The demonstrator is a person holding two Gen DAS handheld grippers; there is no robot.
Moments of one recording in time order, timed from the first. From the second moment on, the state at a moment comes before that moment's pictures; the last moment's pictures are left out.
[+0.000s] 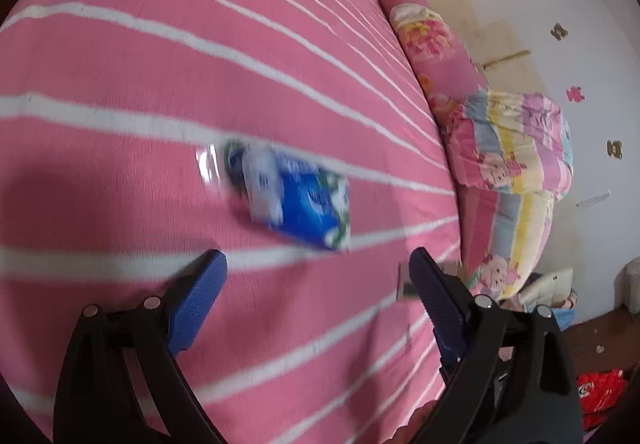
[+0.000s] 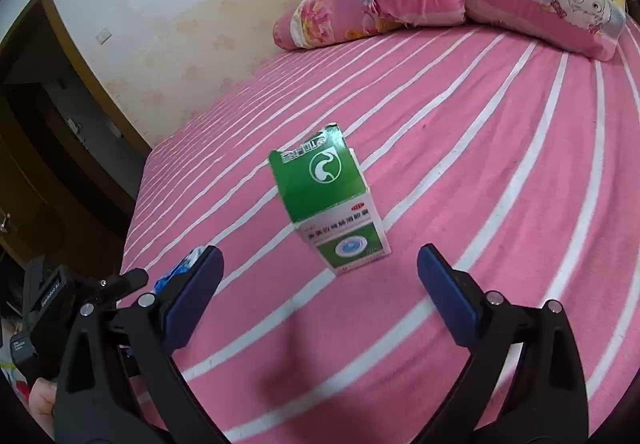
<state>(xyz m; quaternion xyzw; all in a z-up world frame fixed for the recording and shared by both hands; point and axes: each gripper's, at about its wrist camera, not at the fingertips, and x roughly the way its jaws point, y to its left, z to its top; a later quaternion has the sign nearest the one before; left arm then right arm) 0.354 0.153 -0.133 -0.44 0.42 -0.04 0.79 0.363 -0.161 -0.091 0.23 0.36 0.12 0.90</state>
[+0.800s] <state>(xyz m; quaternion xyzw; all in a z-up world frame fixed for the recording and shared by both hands) 0.390 0.164 -0.152 -0.46 0.42 -0.02 0.79 0.406 -0.147 -0.117 0.24 0.37 0.15 0.88</state>
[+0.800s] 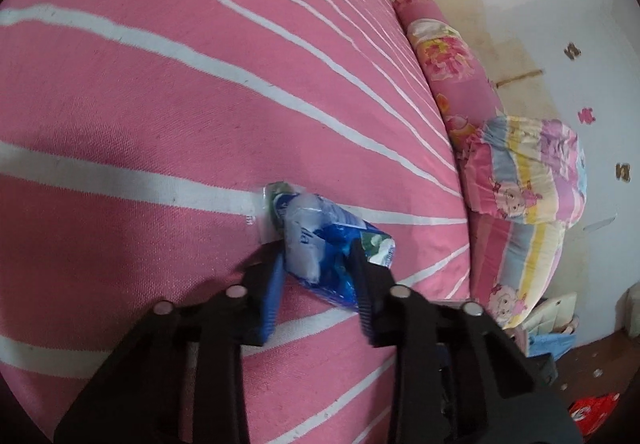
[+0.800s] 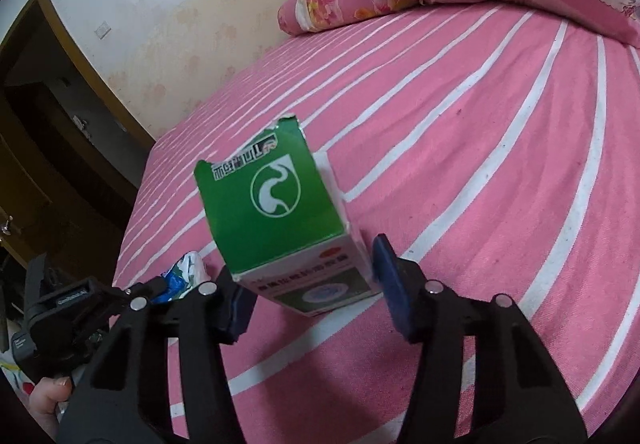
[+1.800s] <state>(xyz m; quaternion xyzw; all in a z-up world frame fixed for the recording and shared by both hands) 0.259 0.079 -0.087 -0.47 0.40 -0.14 0.77 0.238 -0.191 -0.037 0.29 0.33 0.20 0.88</state>
